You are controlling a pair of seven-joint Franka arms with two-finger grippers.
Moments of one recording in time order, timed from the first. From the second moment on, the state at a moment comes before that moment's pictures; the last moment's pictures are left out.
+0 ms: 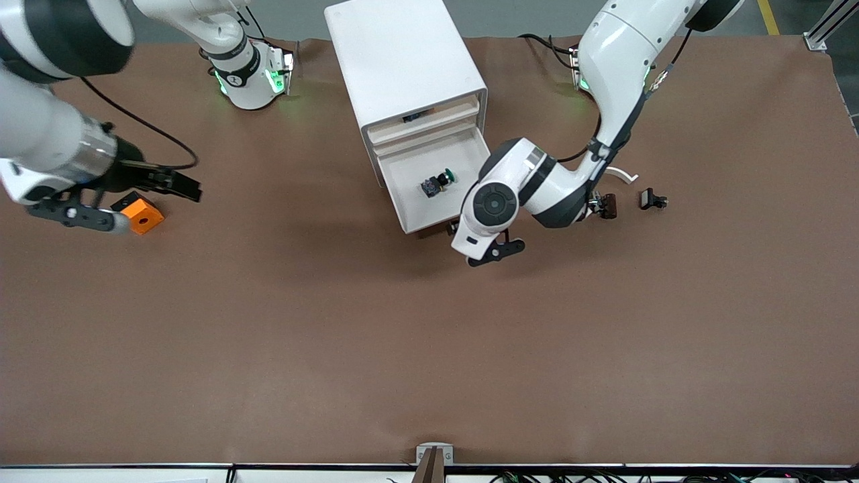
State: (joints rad) left arm -0.43 0.65 -0.31 -1.63 -0.02 2.00 -0.98; right arm 0.15 0.09 -0.05 -1.55 0.07 1.49 0.30
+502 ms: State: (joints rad) left arm -0.46 0.67 -0.36 -1.64 -0.02 2.00 -0.98; right arm 0.09 -0.01 -0.05 -1.65 0.04 1.52 0.19
